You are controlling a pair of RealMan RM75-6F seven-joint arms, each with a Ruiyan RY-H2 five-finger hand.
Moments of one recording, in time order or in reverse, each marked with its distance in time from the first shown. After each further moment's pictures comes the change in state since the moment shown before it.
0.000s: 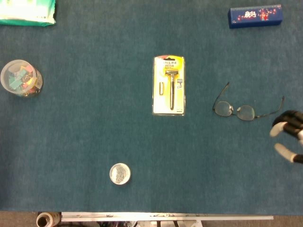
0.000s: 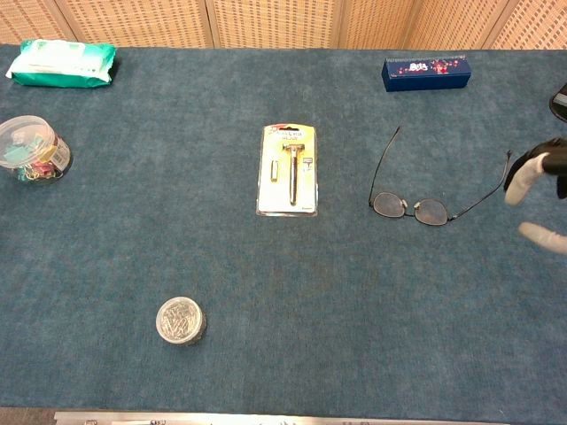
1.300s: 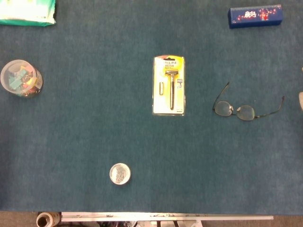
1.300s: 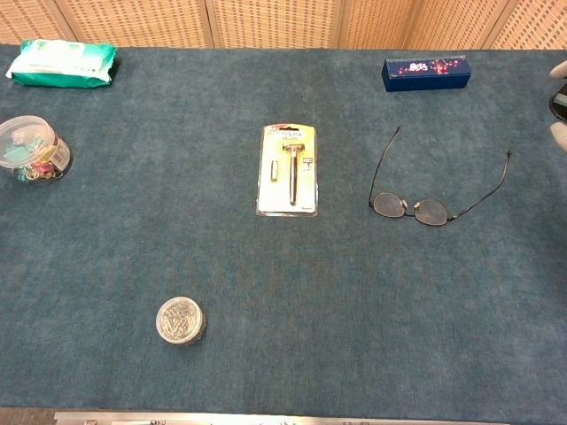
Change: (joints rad) left arm 0.010 0.001 0.002 0.019 0.021 0.024 -0.041; right arm -0.026 -0.217 0.301 -0.034 0.439 -0.081 -0.425
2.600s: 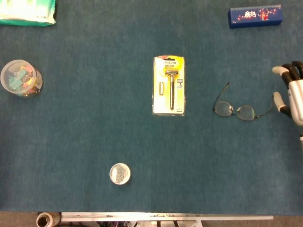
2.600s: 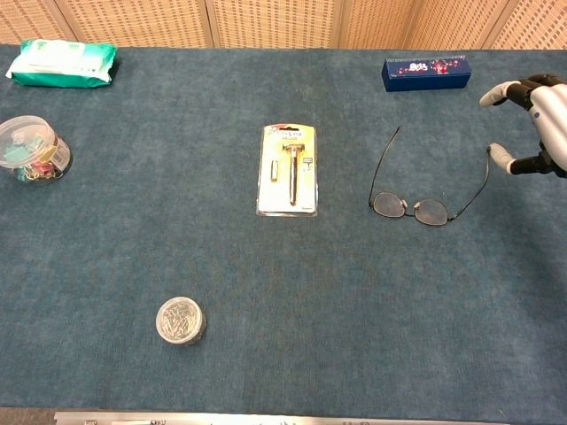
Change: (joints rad) left arm 0.011 0.021 -0.006 -0.003 0.003 0.023 -0.047; right arm 0.102 -0.106 0.001 0.046 0.081 -0.126 -0.171
